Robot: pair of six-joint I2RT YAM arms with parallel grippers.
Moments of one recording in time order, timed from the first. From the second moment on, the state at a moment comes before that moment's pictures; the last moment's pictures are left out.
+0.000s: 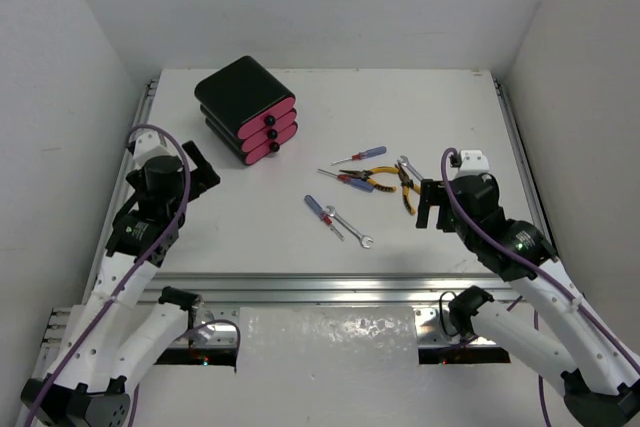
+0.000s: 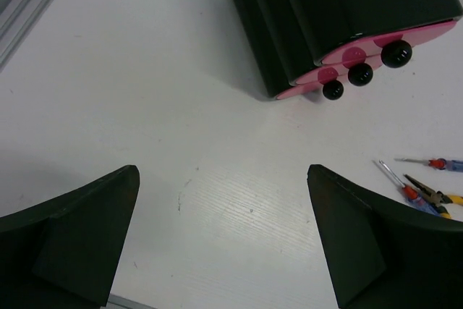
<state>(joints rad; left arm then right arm) -0.19 0.73 0.82 -0.59 -0.44 -0.53 0.55 0.71 0.83 -0.84 0.43 0.37</state>
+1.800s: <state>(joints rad) -0.59 2.24 2.08 -0.84 -1.09 -0.31 0.55 0.68 0.71 -0.84 0.17 0.42</state>
